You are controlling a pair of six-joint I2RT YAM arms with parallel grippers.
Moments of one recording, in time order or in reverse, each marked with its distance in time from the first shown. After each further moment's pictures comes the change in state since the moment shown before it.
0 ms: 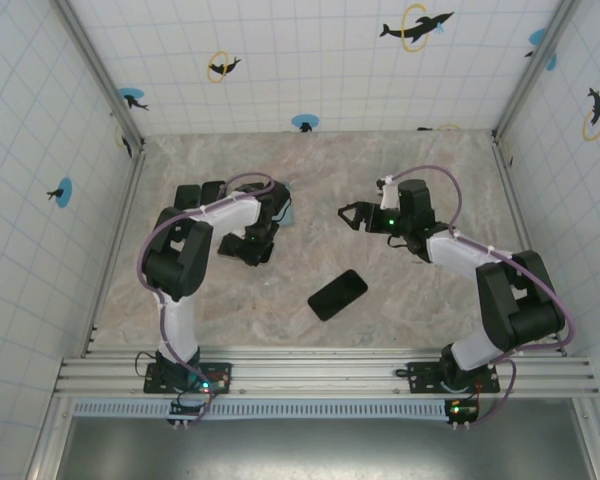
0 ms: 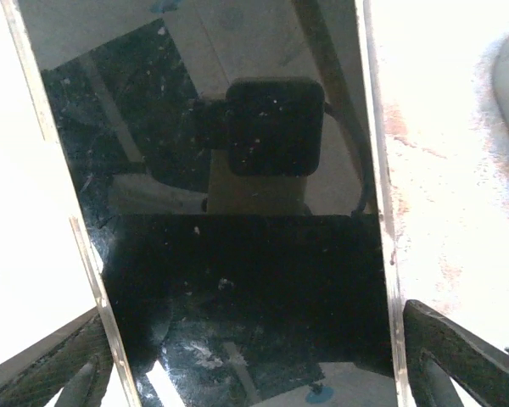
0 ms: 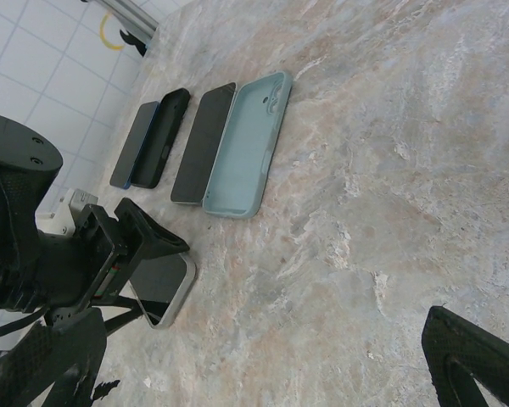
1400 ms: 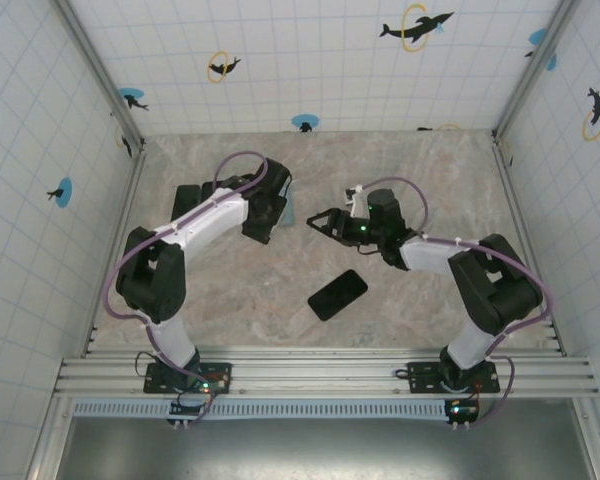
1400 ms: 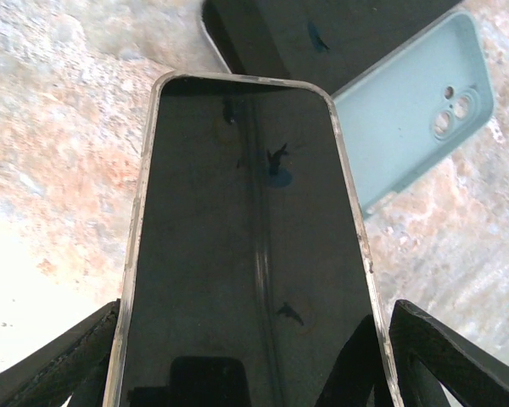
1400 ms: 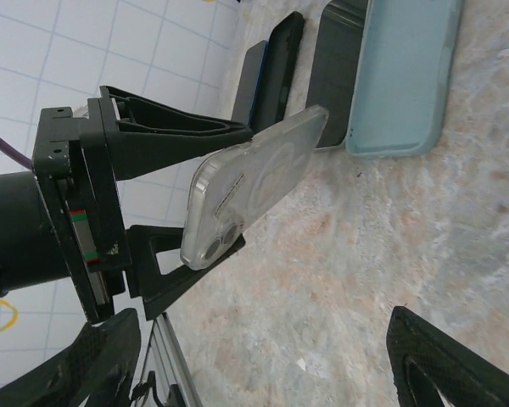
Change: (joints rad) left arm -0.043 -0.211 0.040 0.111 0.040 0.000; right arm 0.194 0.146 0.003 0.295 -0.100 0.404
